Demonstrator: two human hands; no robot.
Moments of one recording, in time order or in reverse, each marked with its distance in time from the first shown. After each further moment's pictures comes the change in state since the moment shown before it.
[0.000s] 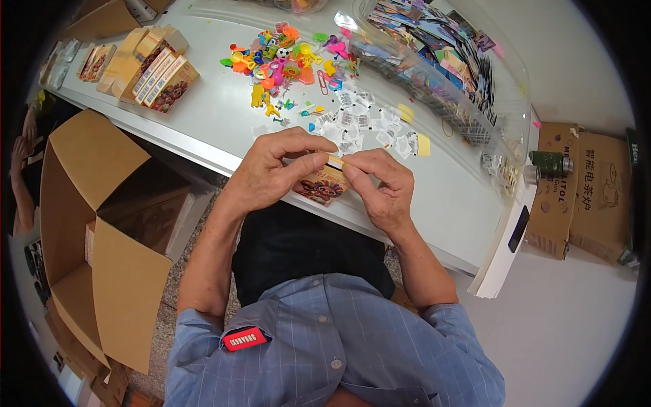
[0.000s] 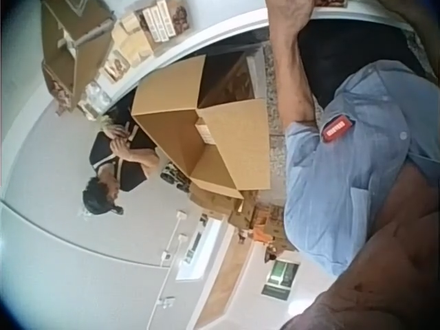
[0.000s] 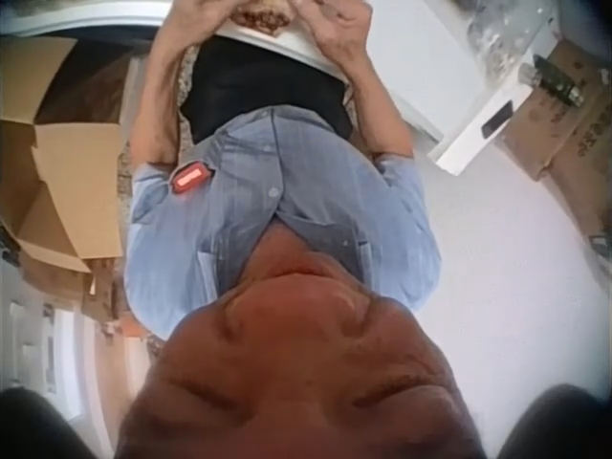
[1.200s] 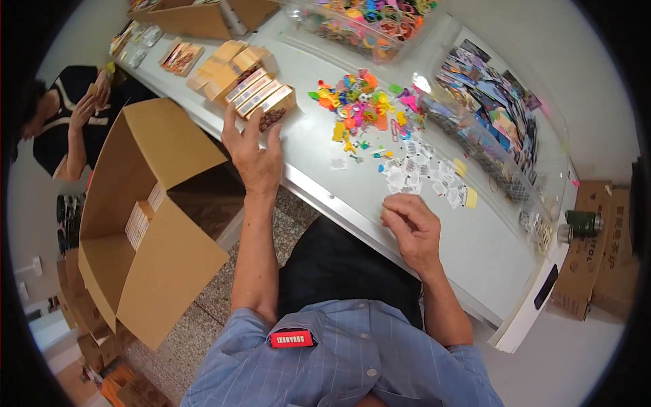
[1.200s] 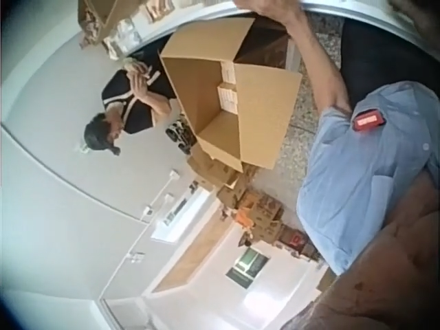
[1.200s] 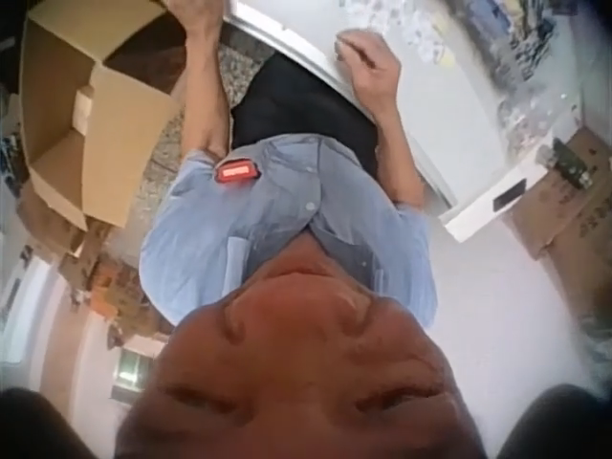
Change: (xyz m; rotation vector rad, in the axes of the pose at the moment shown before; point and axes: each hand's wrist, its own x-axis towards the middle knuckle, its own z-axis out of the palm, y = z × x) left_hand -0.018 -0.023 -0.102 1.119 1.248 0.442; right_hand -0.002 -0.009 0.025 0.141 -0.090 0.108
